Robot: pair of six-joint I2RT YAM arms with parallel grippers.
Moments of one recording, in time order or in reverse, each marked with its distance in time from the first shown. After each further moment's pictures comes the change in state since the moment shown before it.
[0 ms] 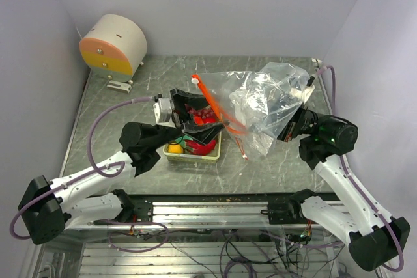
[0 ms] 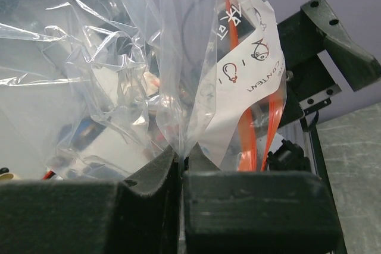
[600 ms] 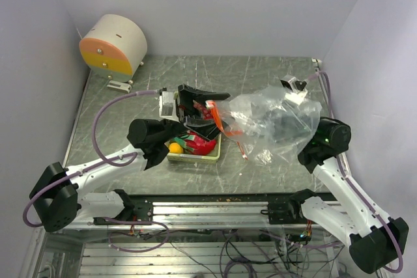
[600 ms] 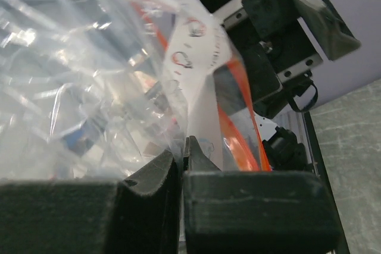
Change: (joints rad) left arm -0.001 0.143 0.053 0.207 0.048 -0.137; right arm 0.004 -0.025 -0.079 -0.051 0.000 -0.050
